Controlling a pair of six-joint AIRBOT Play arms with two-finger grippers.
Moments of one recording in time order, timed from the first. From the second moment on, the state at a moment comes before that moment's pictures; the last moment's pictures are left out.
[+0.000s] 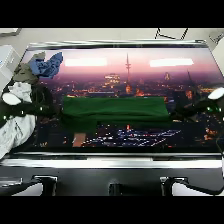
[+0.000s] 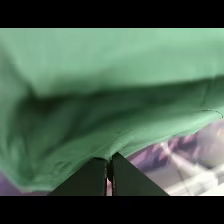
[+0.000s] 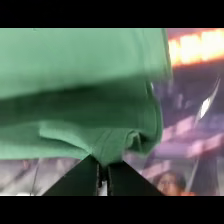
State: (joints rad) left arm 0.12 -1.33 1.08 0.95 -1.21 -1.30; right arm -0.30 -1.45 1.21 -1.15 1.34 1.50
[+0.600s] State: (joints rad) left arm 0.09 -1.81 1.56 0.94 -1.22 -1.41; right arm -0.26 -1.70 1.38 -1.05 1.13 1.59
